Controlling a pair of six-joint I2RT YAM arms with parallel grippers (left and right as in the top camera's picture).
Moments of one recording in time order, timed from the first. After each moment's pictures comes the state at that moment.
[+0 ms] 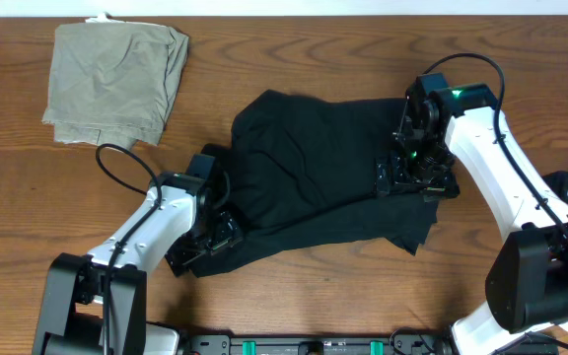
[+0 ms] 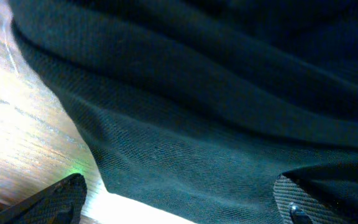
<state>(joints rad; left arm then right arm) -0.25 1.56 0.79 -0.97 0.07 -0.80 0.20 1.77 1.42 -1.37 -0.19 0.22</state>
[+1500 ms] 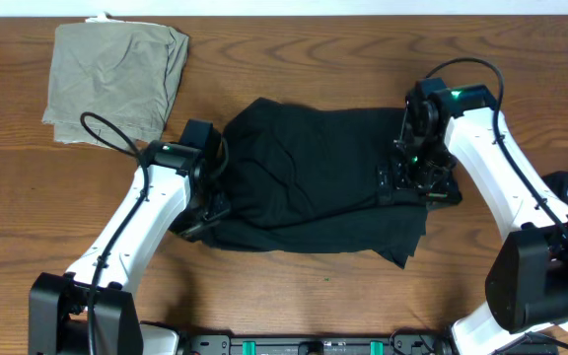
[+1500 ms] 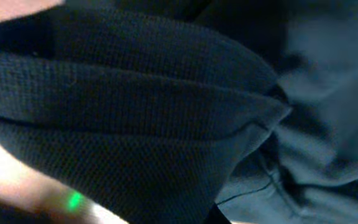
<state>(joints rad) -0.24 1.53 1.04 -1.09 0.02 -0.72 0.20 1.77 1.40 -1.45 -0.19 0.22</state>
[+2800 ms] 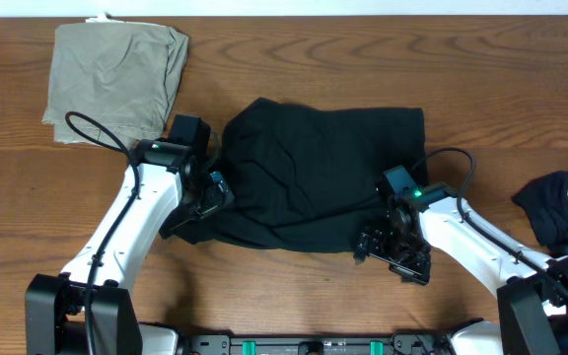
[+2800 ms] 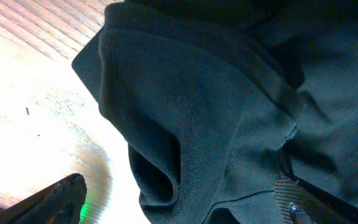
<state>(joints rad) -0.19 1.53 1.04 -1.07 -0.02 -0.71 0.40 1.54 0.74 -0.93 -0.27 0.77</state>
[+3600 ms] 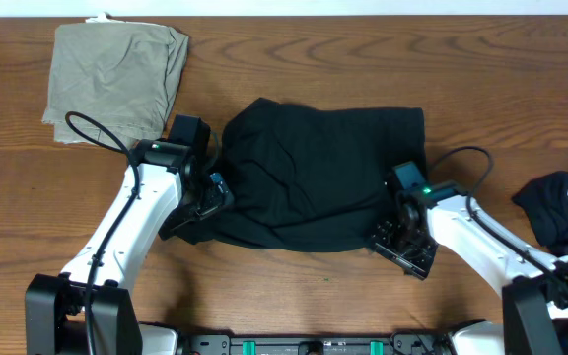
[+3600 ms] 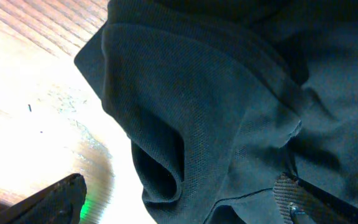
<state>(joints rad) -0.19 1.53 1.04 -1.08 -0.02 -0.71 0.34 1.52 0.74 -0.91 -0.19 0.91</state>
